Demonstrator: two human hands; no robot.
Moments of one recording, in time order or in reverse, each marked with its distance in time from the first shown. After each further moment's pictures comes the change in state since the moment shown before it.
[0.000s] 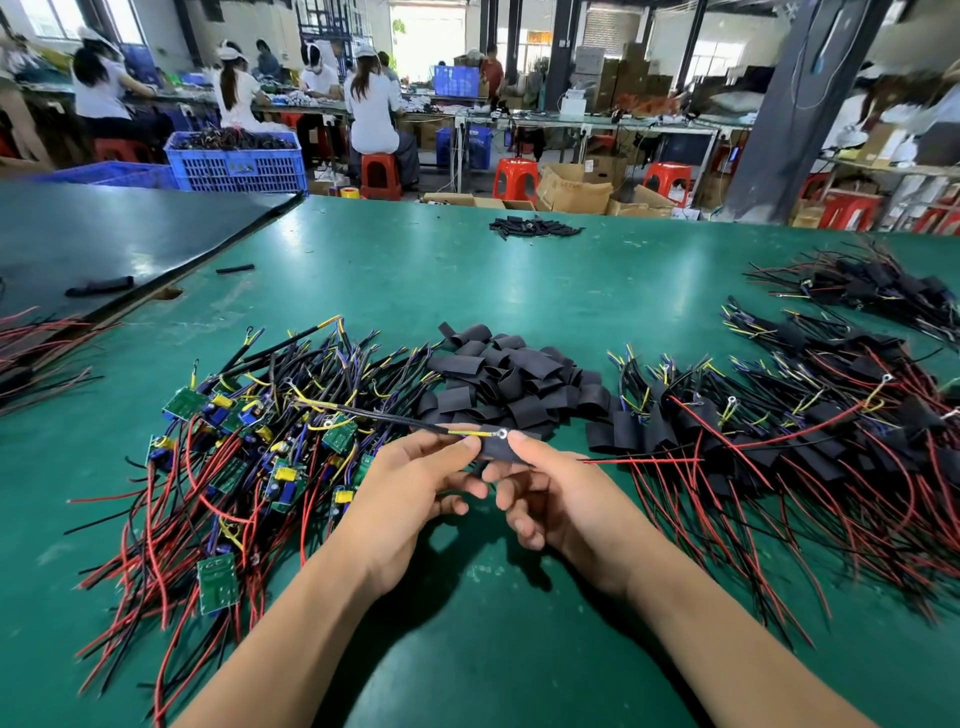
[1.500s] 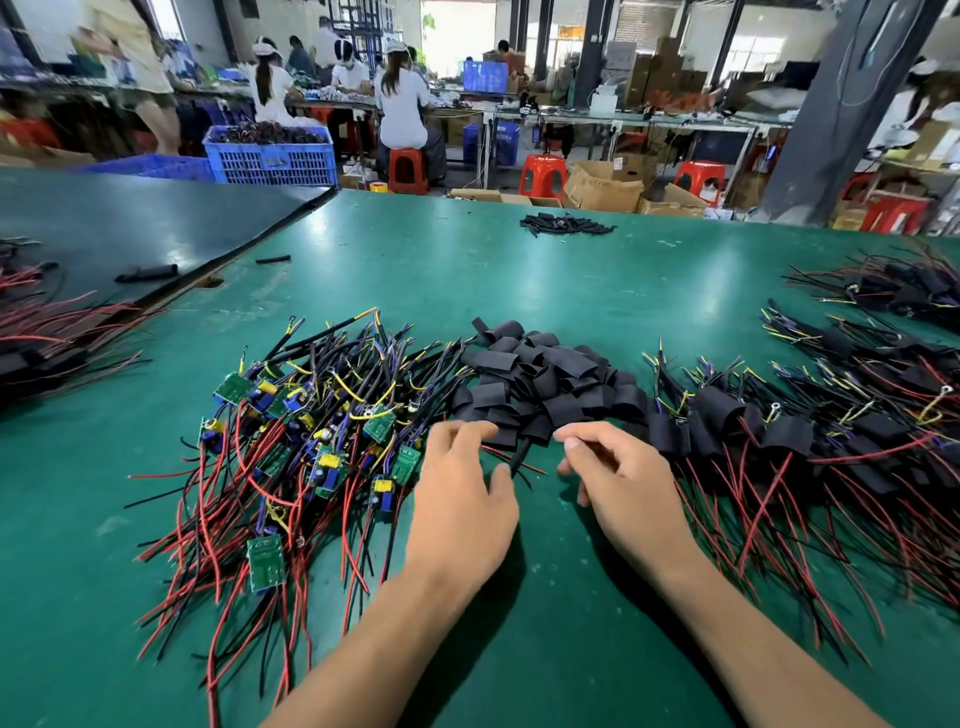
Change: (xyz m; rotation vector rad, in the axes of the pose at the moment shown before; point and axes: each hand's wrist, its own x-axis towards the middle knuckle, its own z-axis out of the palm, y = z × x) left_hand -0.008 -0.020 0.011 0.868 0.357 0.338; right_hand 0.010 0.011 -0.014 -0.581 0.451 -0.475
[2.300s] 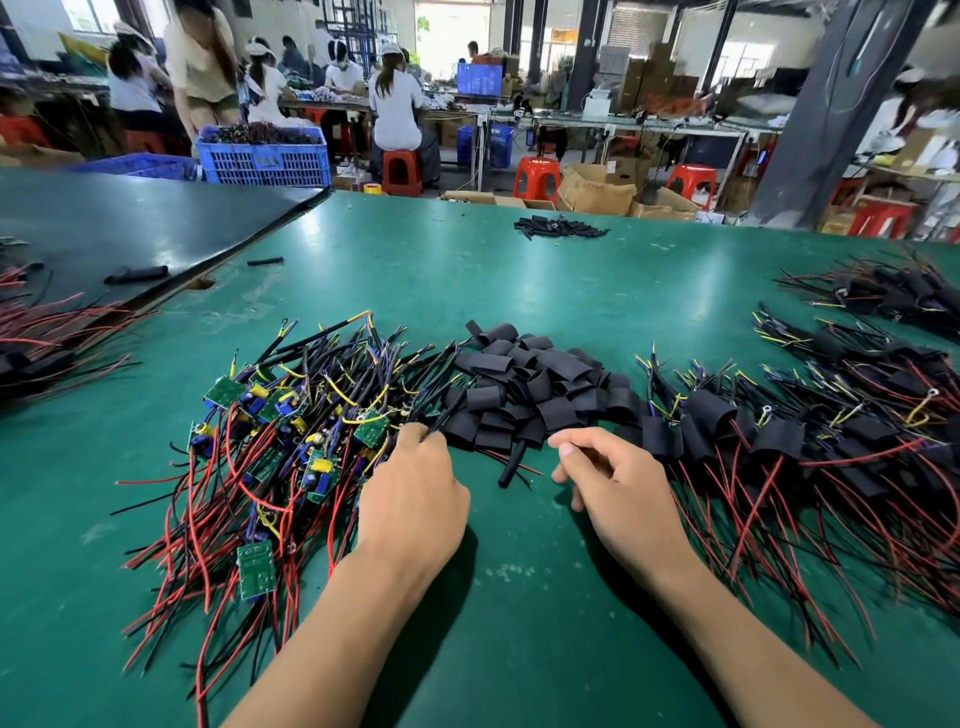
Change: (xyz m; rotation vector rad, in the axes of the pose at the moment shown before) left_hand 0.016 -0.004 -0.027 0.548 -0.165 -0.110; right_hand -0.002 -0.001 -0.003 -0.001 -0.034 0.028
